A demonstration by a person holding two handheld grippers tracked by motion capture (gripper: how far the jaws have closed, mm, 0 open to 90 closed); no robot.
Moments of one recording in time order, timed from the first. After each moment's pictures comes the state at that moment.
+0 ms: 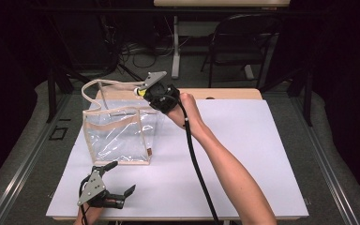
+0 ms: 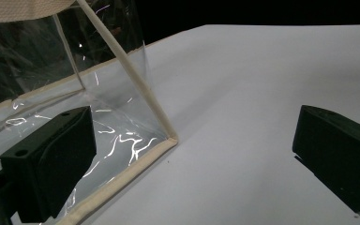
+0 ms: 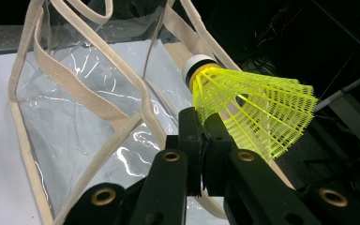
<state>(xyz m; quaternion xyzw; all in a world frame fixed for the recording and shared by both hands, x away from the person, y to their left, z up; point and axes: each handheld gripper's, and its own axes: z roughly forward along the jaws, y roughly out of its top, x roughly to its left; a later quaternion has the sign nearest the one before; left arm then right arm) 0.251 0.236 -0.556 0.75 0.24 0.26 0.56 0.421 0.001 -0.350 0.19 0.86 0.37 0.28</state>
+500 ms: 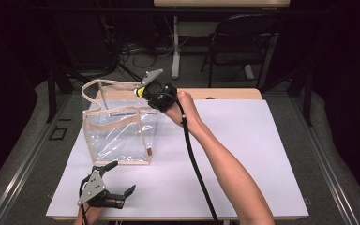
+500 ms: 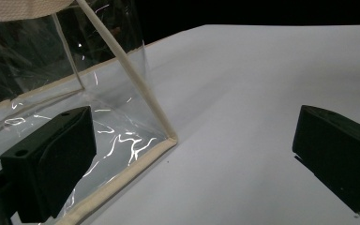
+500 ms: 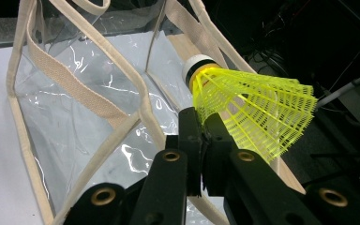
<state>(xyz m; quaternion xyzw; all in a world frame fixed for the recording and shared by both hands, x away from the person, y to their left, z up) 0.251 0.235 -0.557 0.75 0.24 0.26 0.56 0.431 0.007 -0.353 0.20 0.88 0.36 0.26</state>
